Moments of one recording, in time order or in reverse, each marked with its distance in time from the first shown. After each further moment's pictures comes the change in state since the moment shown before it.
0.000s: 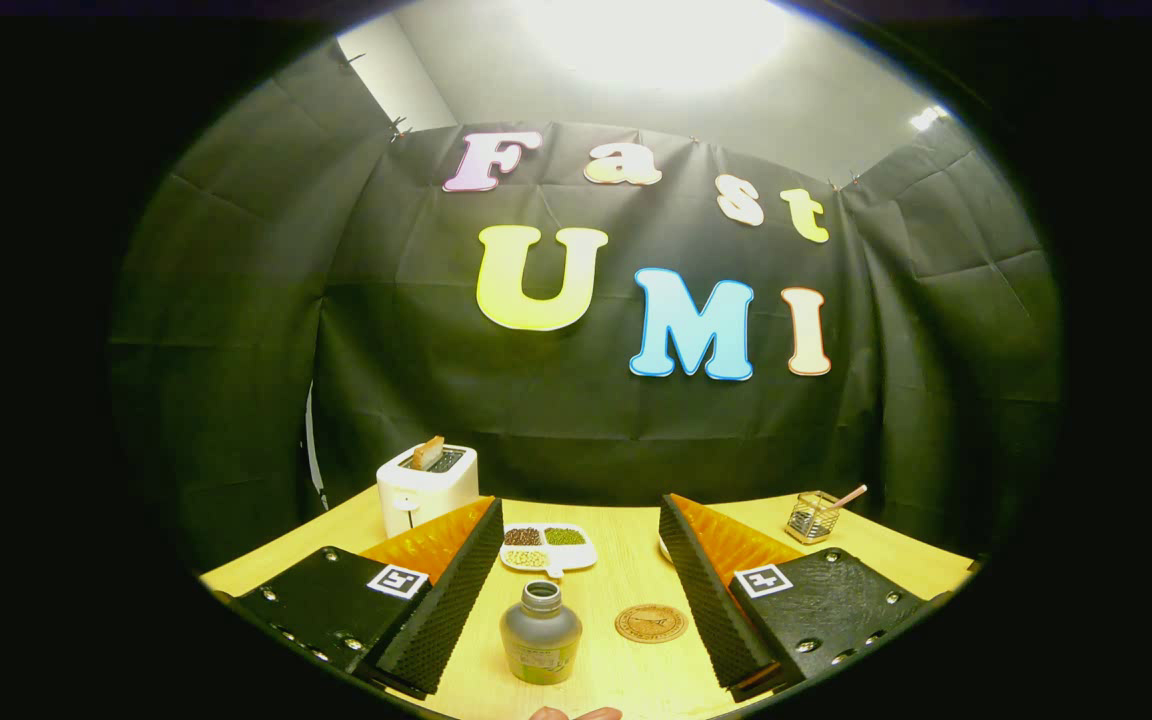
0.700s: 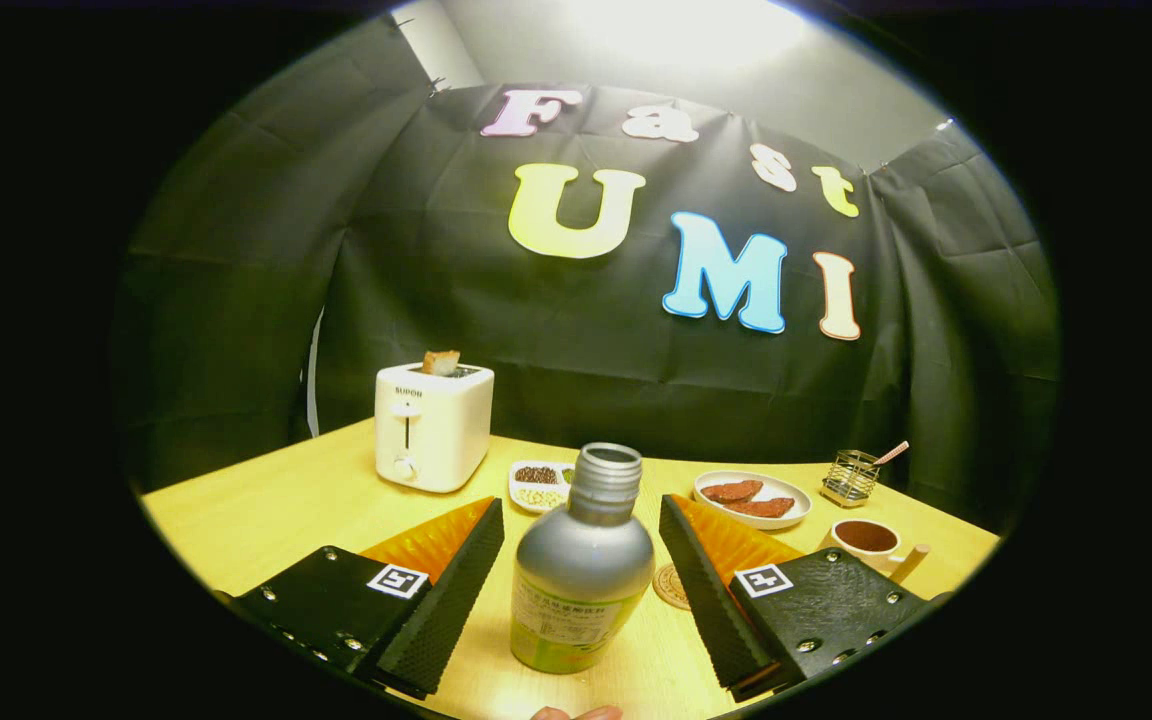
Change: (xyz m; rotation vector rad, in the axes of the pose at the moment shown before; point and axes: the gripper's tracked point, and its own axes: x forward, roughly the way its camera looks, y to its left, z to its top) arm 0.039 0.035 -0.126 -0.093 0.079 0.024
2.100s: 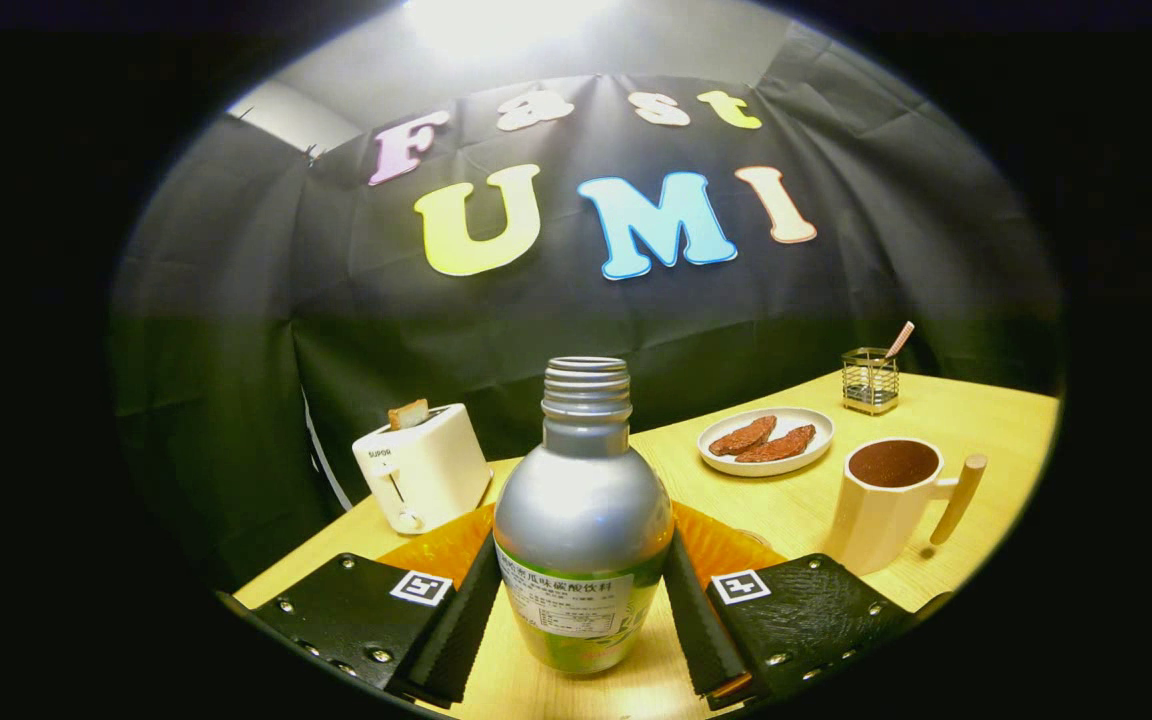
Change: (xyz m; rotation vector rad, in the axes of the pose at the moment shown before) arm 0.014 -0.053 0.003 0.443 0.017 0.026
